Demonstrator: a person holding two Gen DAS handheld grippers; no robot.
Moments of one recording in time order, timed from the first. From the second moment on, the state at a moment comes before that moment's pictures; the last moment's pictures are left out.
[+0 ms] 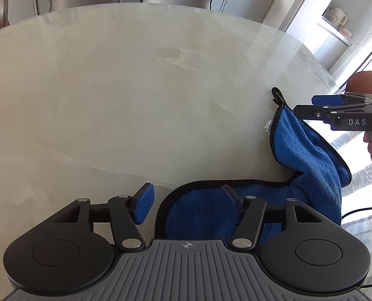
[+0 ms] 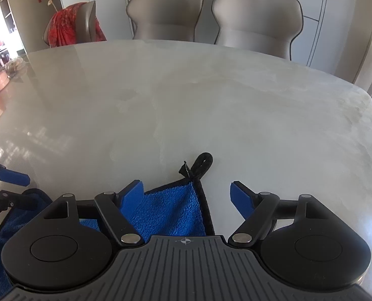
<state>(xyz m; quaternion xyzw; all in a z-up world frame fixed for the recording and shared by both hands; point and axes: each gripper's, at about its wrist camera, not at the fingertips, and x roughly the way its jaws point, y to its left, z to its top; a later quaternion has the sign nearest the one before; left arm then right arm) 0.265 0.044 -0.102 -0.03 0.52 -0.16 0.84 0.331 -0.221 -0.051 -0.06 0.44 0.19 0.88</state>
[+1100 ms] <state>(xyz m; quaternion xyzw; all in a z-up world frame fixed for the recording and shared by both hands) 0.246 0.061 -0.053 0.02 0.47 -0.17 0.86 0.355 -0.216 -0.065 -0.03 0.44 0.21 0.87</state>
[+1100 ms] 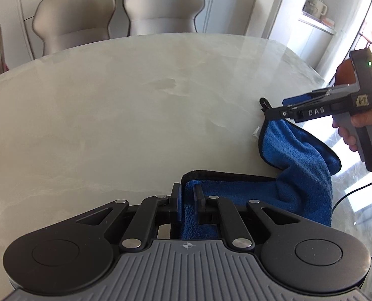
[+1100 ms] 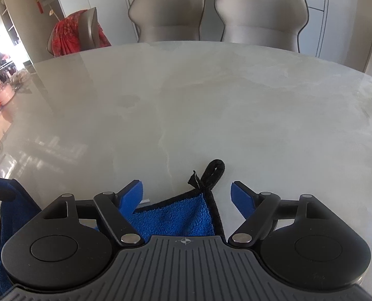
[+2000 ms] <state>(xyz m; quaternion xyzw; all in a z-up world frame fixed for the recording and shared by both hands) 0.232 0.102 0.000 -0.02 0.40 -0.11 0.91 0.304 -0.258 -0.002 -0.01 0.35 0.17 0.92</state>
